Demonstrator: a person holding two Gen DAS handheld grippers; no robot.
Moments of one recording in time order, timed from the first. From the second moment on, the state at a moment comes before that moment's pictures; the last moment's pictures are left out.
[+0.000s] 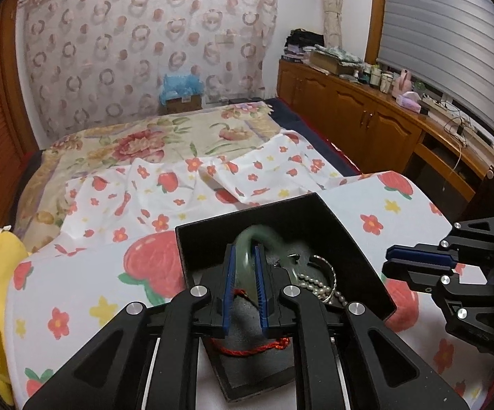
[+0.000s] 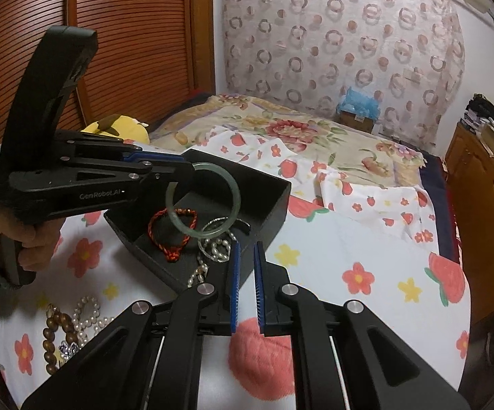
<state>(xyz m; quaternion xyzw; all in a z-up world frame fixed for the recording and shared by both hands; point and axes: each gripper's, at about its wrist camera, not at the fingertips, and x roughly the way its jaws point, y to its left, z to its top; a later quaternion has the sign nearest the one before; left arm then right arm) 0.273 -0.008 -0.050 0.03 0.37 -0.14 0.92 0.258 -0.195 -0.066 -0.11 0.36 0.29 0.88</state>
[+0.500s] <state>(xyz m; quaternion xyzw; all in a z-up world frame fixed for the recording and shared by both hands) 0.194 0.003 -0.031 0.05 0.35 -0.14 0.93 0.189 -0.208 -0.058 -0.08 0.35 0.28 0.89</state>
